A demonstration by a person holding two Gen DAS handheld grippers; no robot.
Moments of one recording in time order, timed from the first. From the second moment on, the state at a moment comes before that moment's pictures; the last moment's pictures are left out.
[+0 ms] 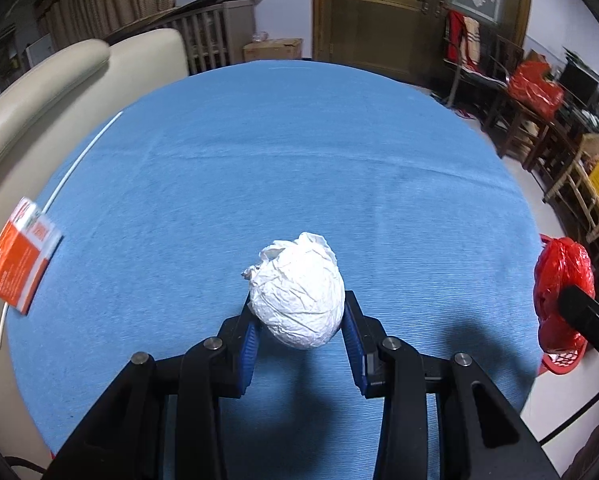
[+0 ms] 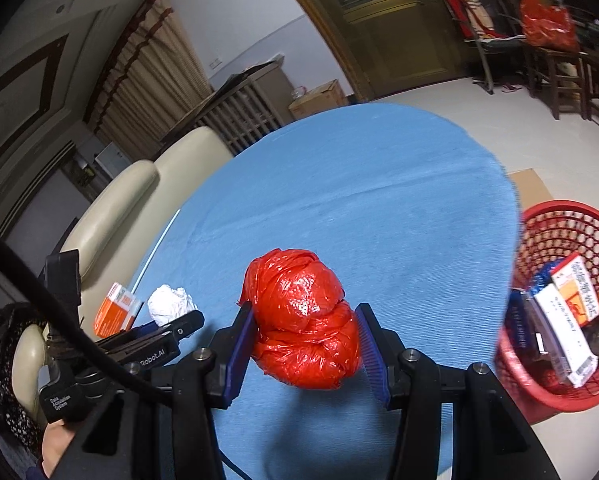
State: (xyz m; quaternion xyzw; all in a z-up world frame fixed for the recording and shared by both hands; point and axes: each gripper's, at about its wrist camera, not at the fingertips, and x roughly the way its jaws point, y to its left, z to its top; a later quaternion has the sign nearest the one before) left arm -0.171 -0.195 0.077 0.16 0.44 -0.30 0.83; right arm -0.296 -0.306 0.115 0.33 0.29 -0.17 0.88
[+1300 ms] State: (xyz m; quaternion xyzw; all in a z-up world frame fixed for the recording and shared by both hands) left arm -0.292 -0.349 0.092 0.25 0.40 -0.44 0.76; right arm -0.473 -0.497 0.056 0.40 0.29 -0.42 0.77
